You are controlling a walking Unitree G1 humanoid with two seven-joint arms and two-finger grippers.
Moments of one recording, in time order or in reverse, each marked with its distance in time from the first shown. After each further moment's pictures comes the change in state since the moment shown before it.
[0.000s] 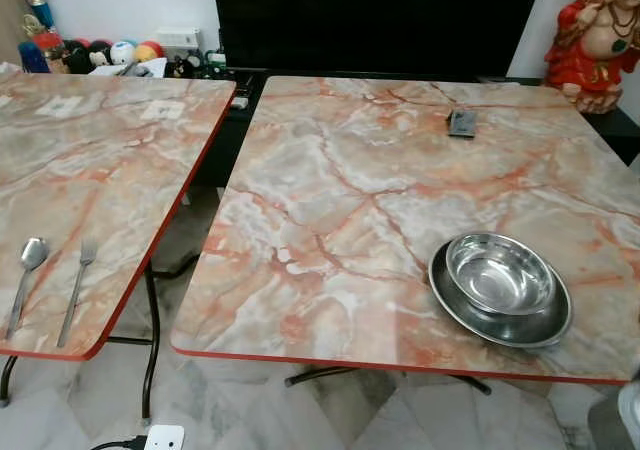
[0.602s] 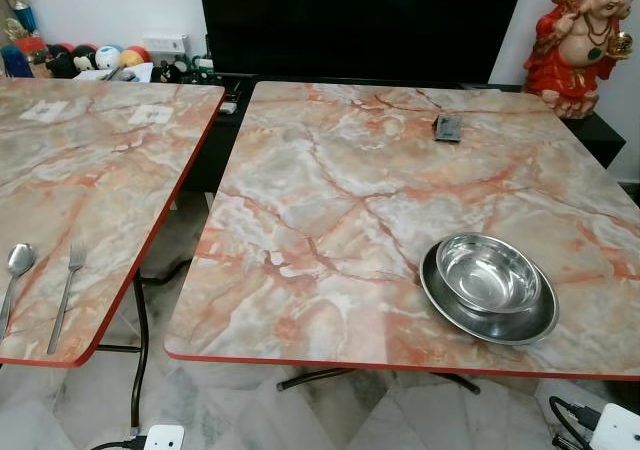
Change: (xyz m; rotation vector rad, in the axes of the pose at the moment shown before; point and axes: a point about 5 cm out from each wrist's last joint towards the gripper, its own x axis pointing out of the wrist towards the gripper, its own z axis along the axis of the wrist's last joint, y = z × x) left arm -0.001 0.001 -0.002 -0.005 0.005 0.019; right arm -0.014 -0.009 -0.111 -0.344 0.474 0.193
